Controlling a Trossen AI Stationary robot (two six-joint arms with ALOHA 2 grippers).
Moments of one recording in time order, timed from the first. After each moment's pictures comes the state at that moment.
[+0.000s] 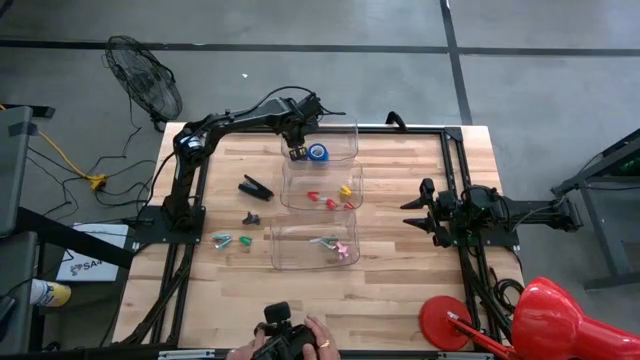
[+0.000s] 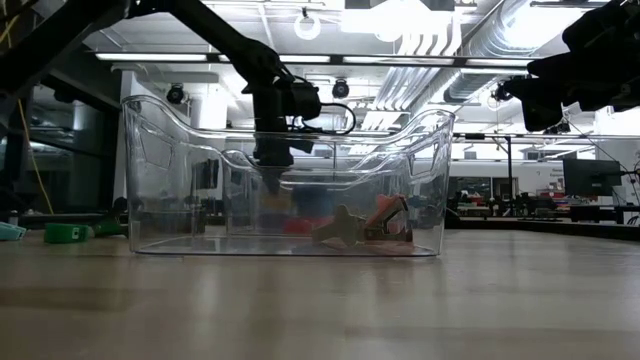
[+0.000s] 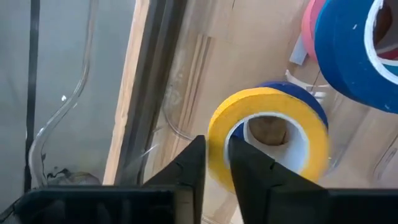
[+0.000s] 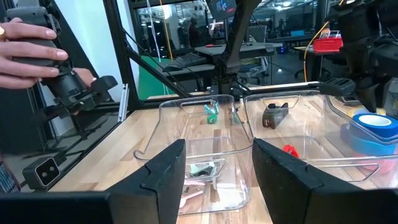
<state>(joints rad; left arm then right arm) 0.62 2.06 1.70 -0.89 -0.24 0.37 -0.01 0.03 0.01 0.04 -0.10 0.12</state>
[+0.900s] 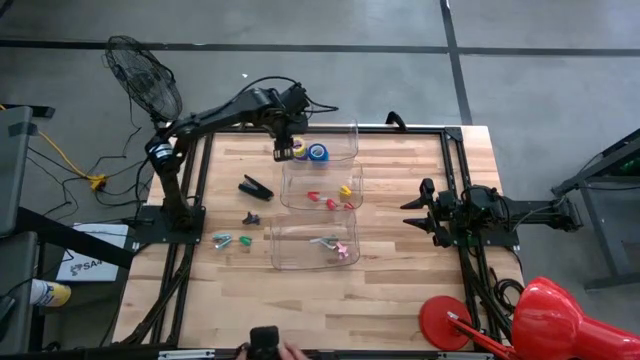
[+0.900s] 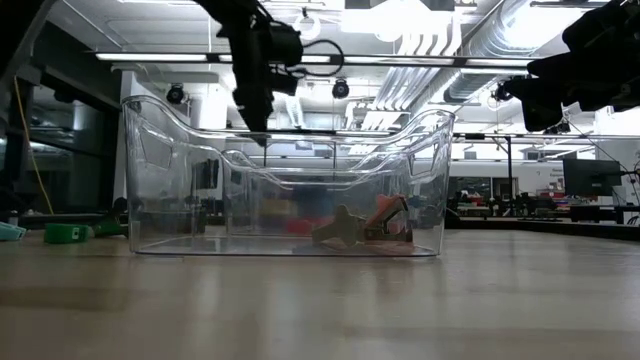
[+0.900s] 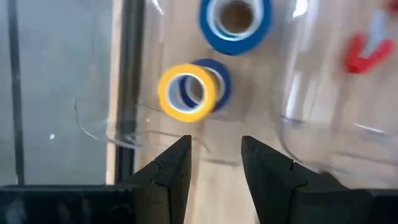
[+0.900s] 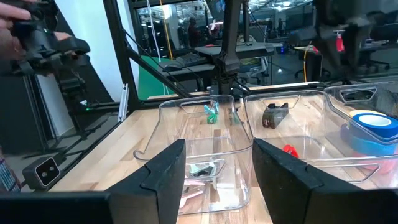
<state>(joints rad) 0.58 1.81 1.70 -1.10 -0.09 0.49 -0.01 0.03 0.01 0.04 -0.10 0.12</state>
